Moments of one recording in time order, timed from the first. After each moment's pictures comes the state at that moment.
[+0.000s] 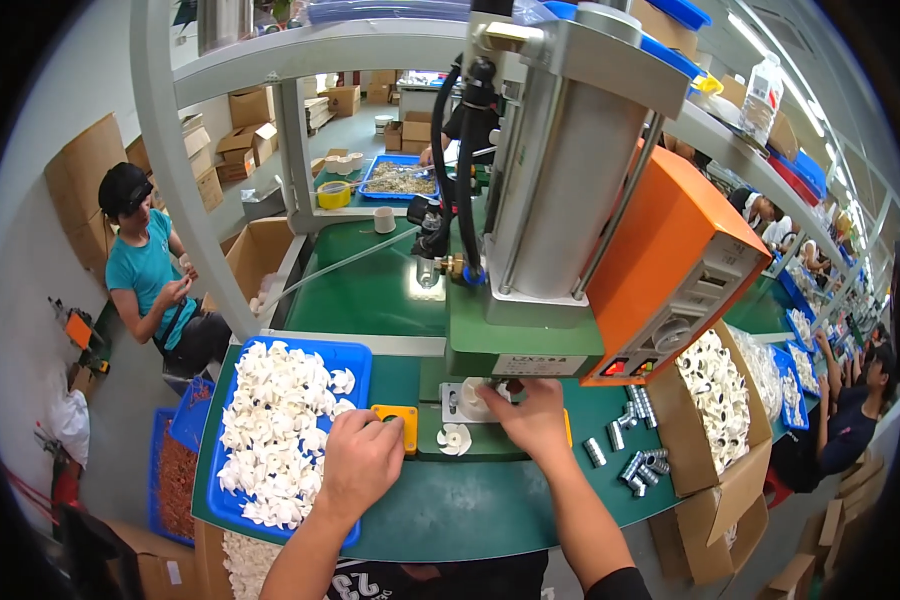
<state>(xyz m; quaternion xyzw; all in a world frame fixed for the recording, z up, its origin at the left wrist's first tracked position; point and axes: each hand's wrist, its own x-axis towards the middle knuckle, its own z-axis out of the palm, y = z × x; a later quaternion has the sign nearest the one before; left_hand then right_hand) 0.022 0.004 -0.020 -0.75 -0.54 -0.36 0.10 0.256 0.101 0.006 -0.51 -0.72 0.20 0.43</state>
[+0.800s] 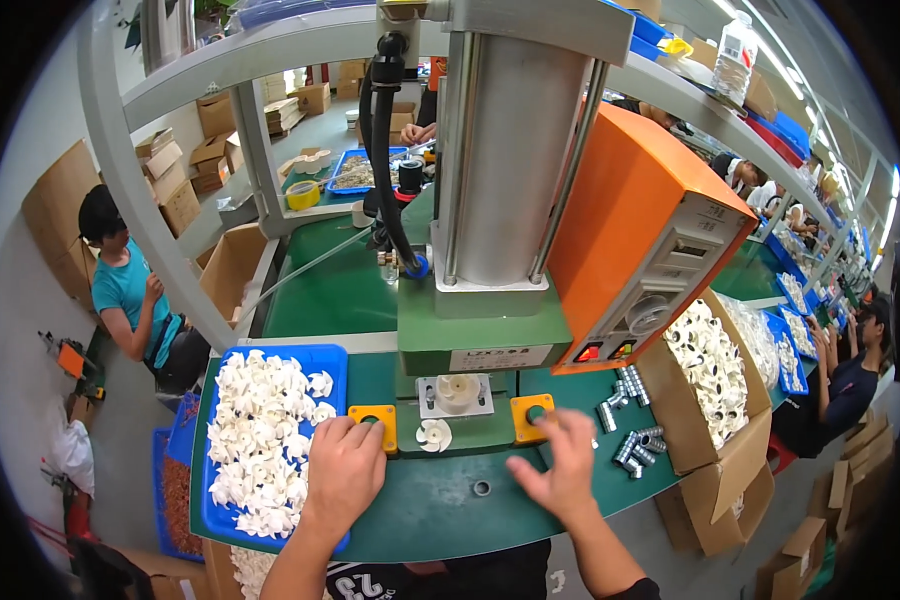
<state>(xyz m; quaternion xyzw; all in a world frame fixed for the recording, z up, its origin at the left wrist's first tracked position) 0.029 -0.004 -0.006 -0.78 -0.55 -0.29 0.10 0.334 0.023 -0.031 -0.46 -0.79 0.00 0.41</state>
